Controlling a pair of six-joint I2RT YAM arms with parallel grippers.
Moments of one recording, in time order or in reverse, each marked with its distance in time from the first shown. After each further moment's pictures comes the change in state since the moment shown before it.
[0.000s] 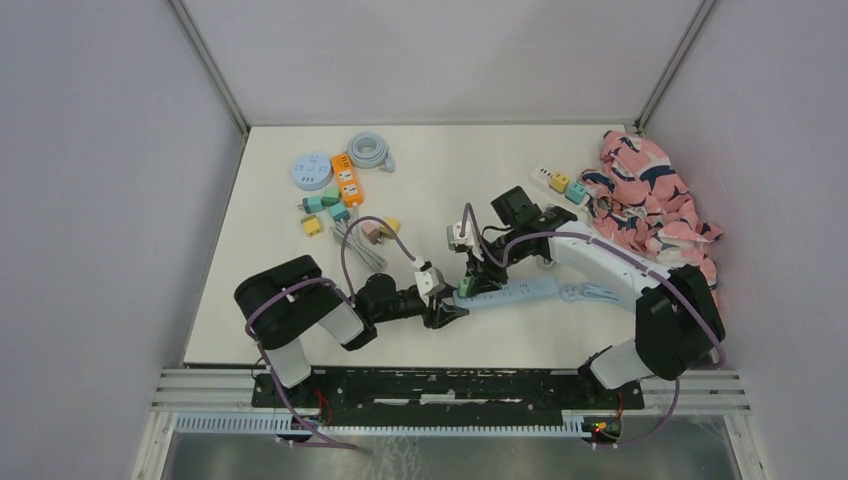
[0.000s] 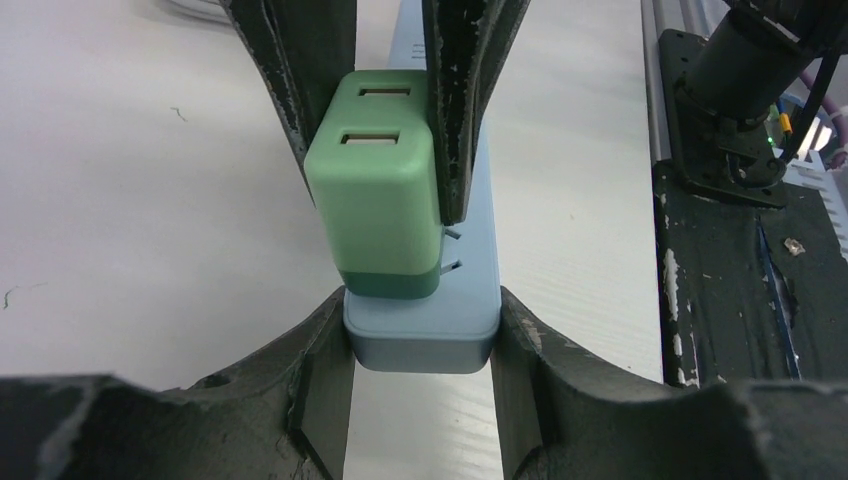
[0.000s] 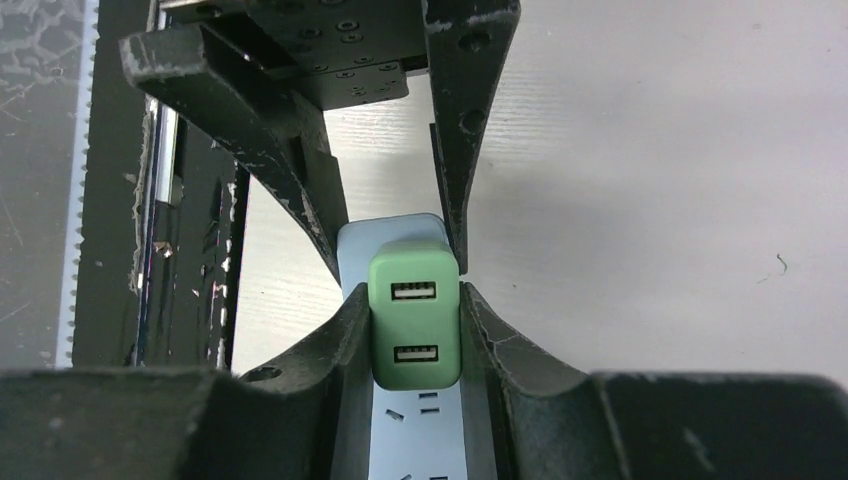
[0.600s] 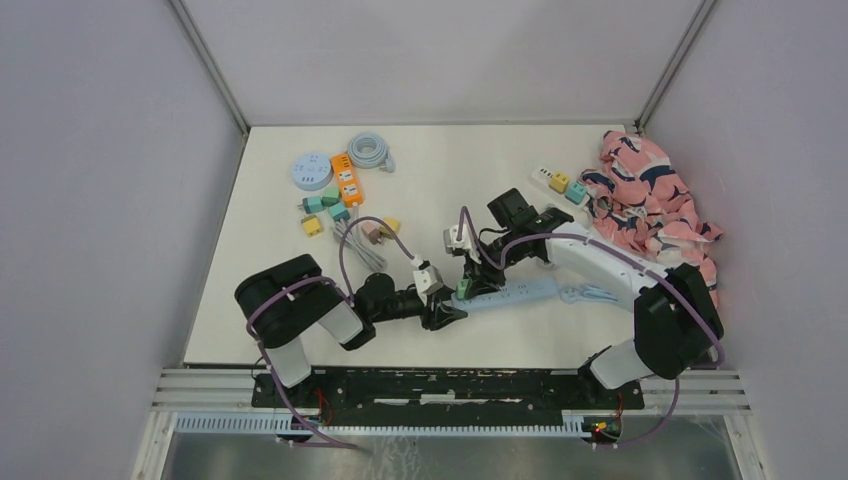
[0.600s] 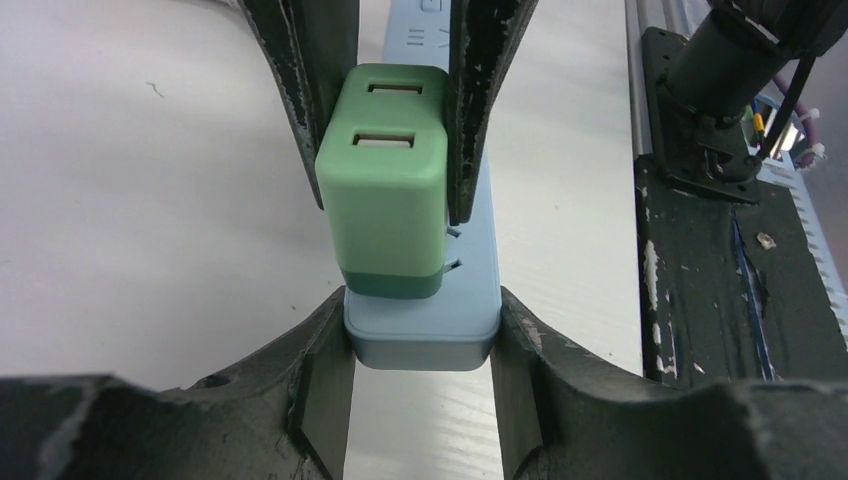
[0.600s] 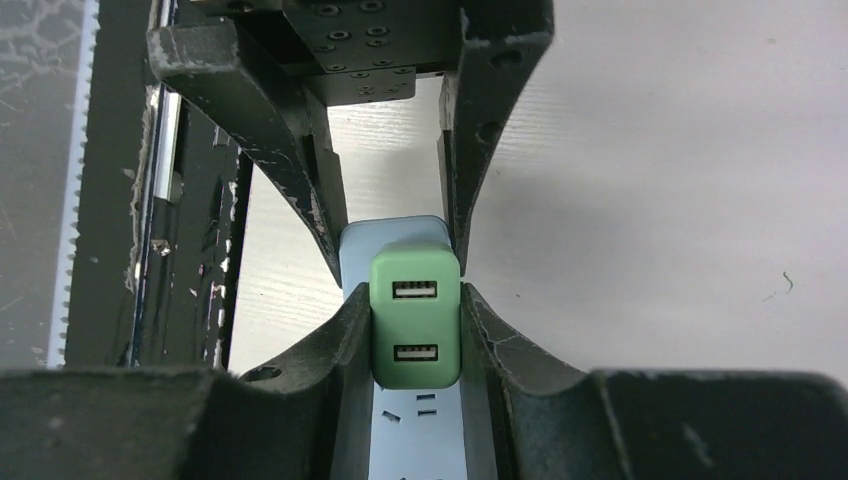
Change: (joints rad) left arm 0.023 0.008 -0.006 -0.005 0.047 -0.047; right arm 0.026 0.005 -0.002 -0.006 0.002 -0.055
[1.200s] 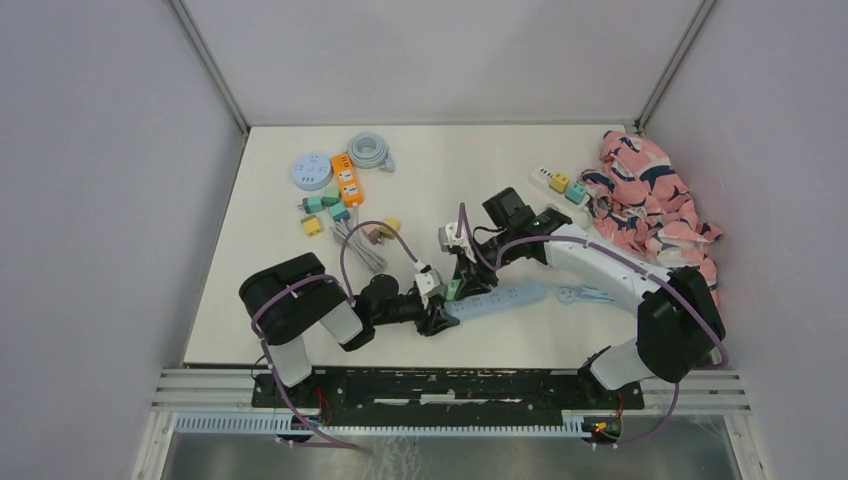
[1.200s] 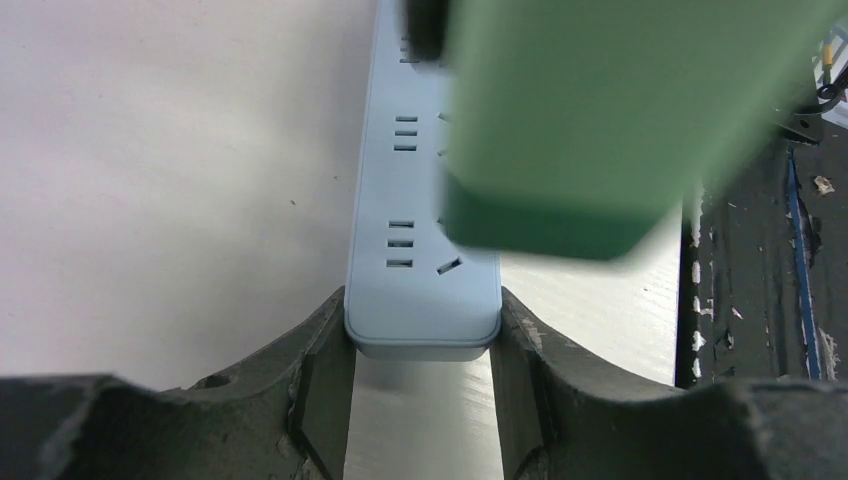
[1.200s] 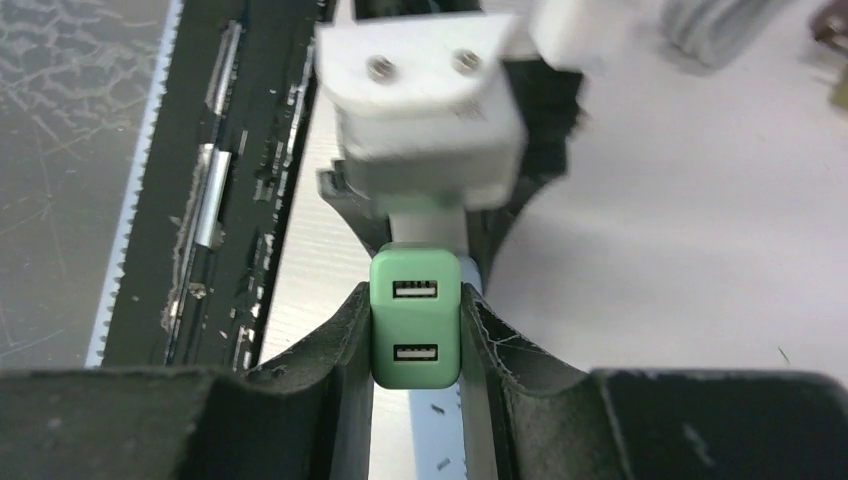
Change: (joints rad) left arm 0.010 0.024 -0.007 -0.119 -0.033 -0.002; right arm 0.043 -0.014 0.011 0.054 -0.124 0.050
